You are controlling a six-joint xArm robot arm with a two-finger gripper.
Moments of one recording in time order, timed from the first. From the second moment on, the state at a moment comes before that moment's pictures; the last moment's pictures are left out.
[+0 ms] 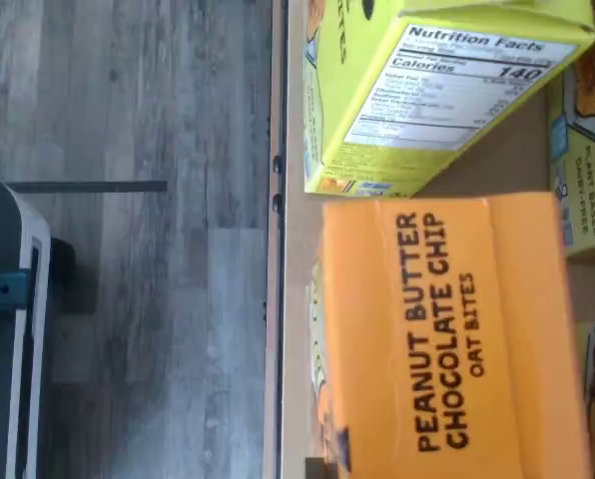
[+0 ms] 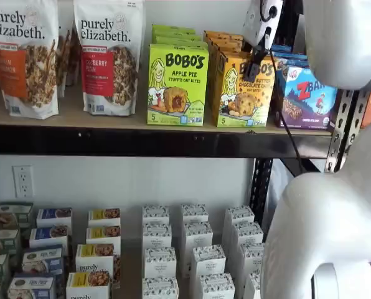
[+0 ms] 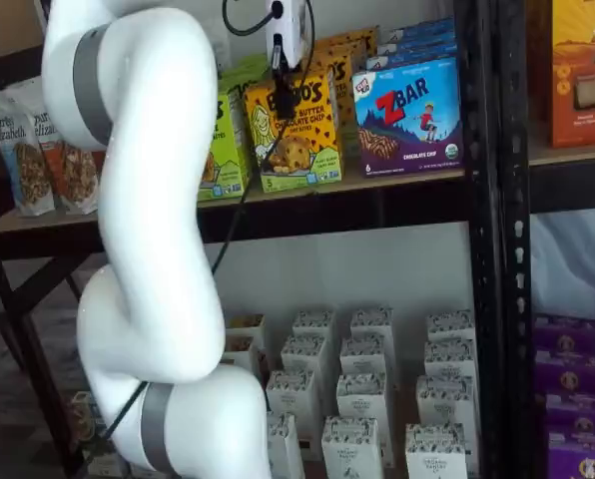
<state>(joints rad) -0.11 -0.10 -1.63 0.20 1.68 -1.64</state>
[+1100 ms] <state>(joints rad) -0.12 -0.22 -1.54 0.25 1.68 -1.64</state>
